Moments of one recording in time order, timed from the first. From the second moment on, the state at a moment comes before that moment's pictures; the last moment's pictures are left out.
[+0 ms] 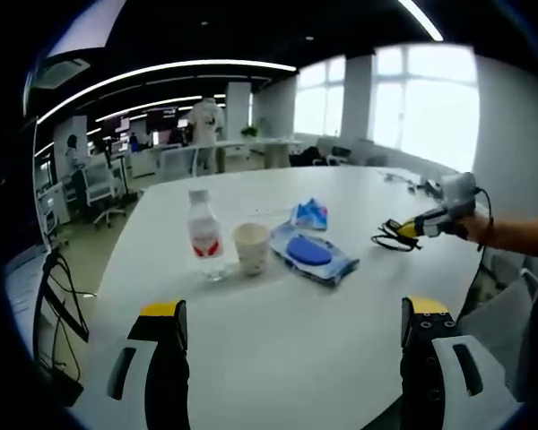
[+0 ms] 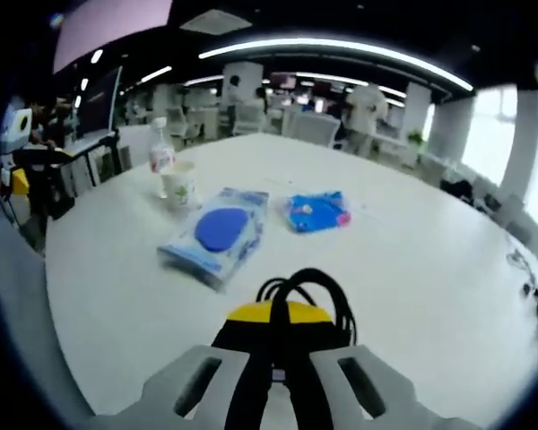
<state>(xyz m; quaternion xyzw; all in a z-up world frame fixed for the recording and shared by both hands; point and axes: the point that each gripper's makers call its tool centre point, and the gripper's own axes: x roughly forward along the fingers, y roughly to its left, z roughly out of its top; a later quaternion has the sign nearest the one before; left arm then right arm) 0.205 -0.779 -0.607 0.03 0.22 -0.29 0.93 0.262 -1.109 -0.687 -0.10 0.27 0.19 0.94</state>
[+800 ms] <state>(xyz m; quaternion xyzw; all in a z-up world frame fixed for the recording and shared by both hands) 0.203 -0.774 -0.610 0.03 0.23 -0.28 0.93 0.247 -1.093 -0.732 -0.18 0.32 0.25 0.90</state>
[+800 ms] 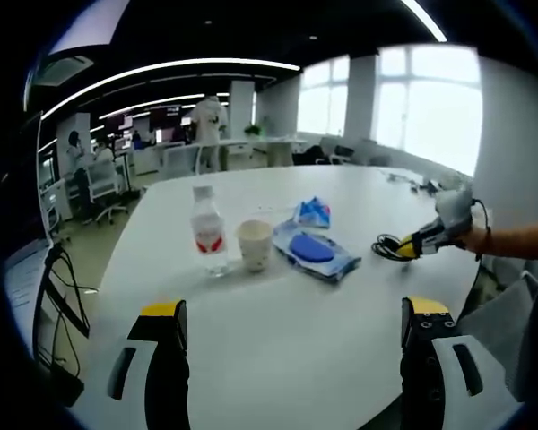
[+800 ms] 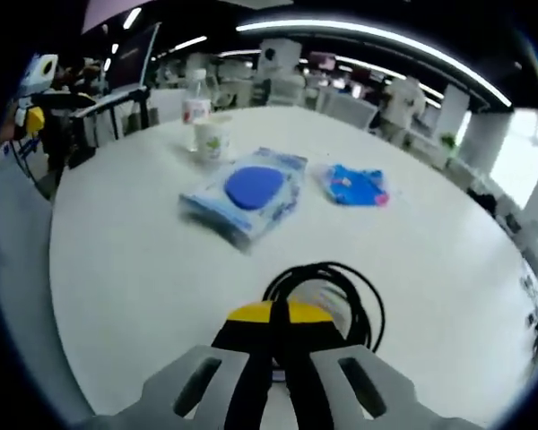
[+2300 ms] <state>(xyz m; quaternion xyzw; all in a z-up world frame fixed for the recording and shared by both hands) 0.206 -0.775 -0.616 0.02 0.23 -0.28 0.93 0.252 -1.106 -0.731 -0.12 0.33 0.19 0.92</state>
